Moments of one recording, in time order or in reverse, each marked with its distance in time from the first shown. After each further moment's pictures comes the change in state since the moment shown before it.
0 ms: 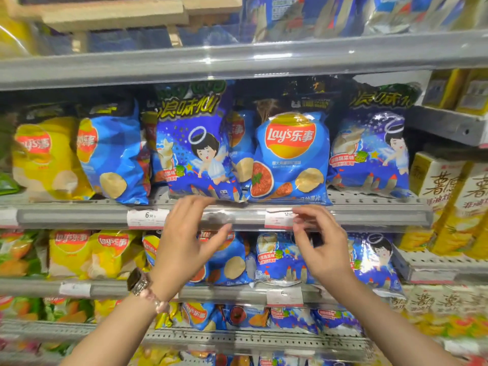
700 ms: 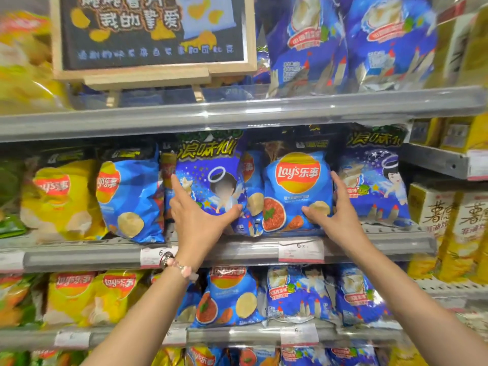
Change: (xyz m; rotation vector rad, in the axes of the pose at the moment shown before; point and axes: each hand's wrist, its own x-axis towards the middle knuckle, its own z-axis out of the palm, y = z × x) left_hand 0.079 -0.025 0.010 -0.239 0.127 -0.604; right_hand 0.093 0.014 -0.012 -0.001 0.033 0.297
